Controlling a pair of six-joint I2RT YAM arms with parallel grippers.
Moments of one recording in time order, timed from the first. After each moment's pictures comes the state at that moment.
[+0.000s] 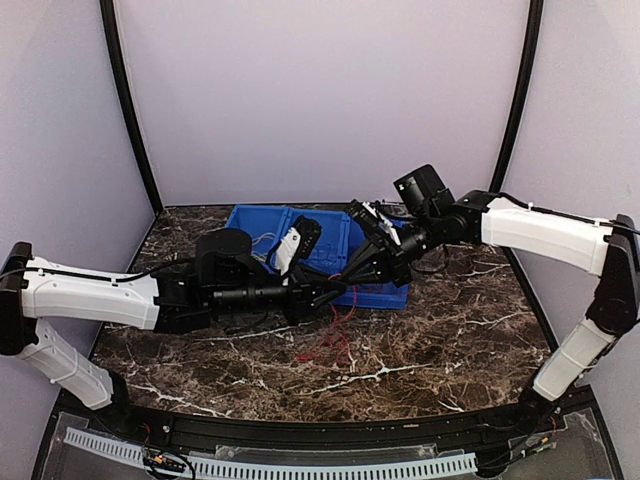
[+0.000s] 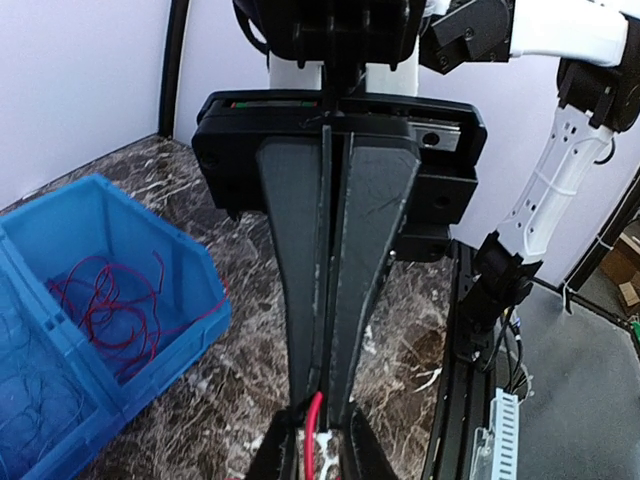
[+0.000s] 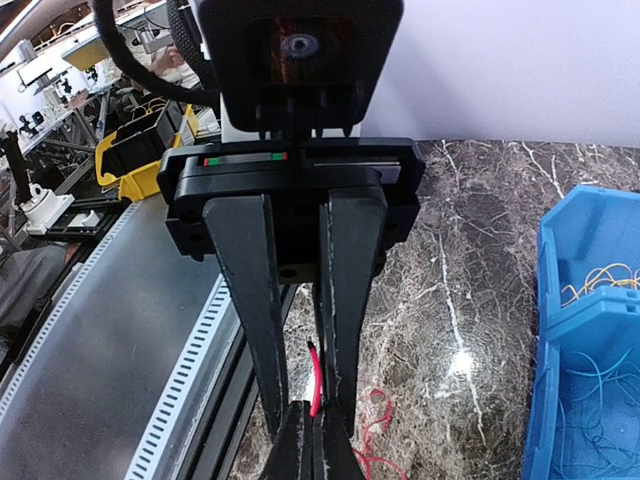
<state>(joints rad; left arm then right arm) -1.07 1.42 0.89 0.32 0.16 -0.23 0.70 1.58 1.31 -0.56 -1.09 -0.52</state>
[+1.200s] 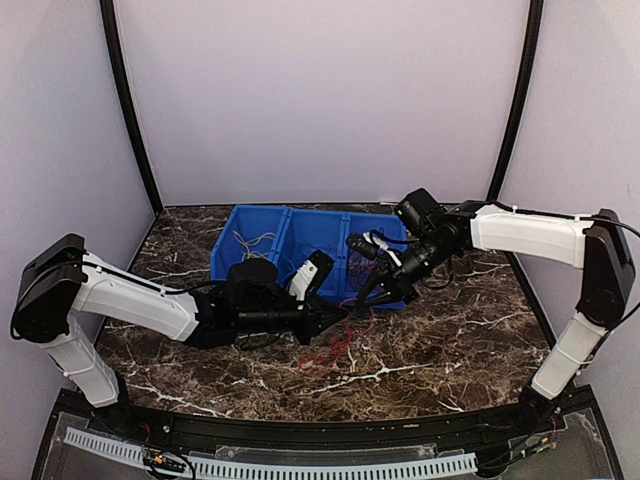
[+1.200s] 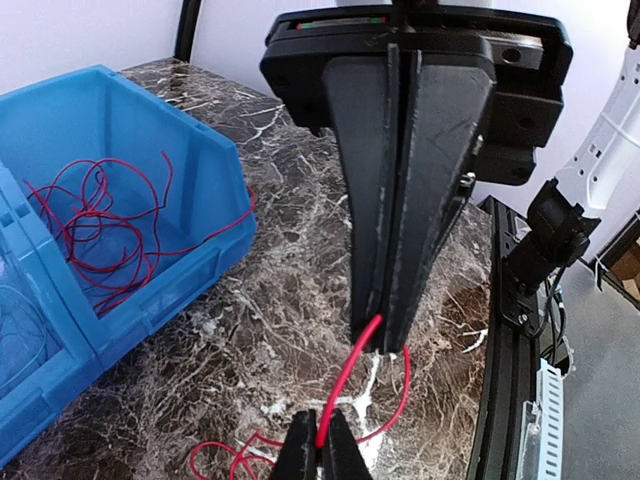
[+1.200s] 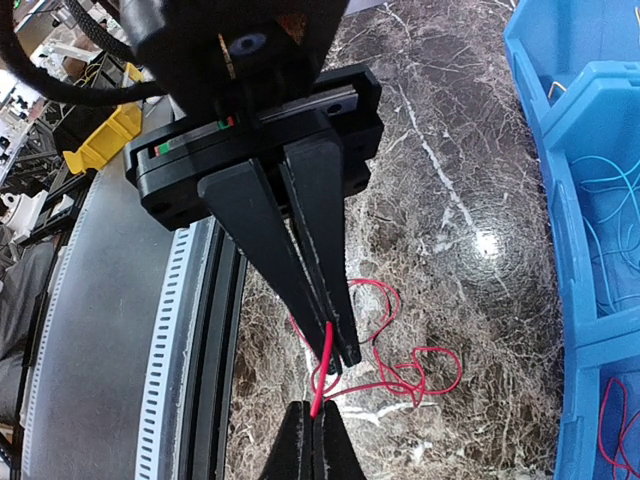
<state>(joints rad) -1.05 1.64 0.80 0.51 0.18 -0.28 0.67 1.65 1.24 -0.71 -0.96 -0.53</state>
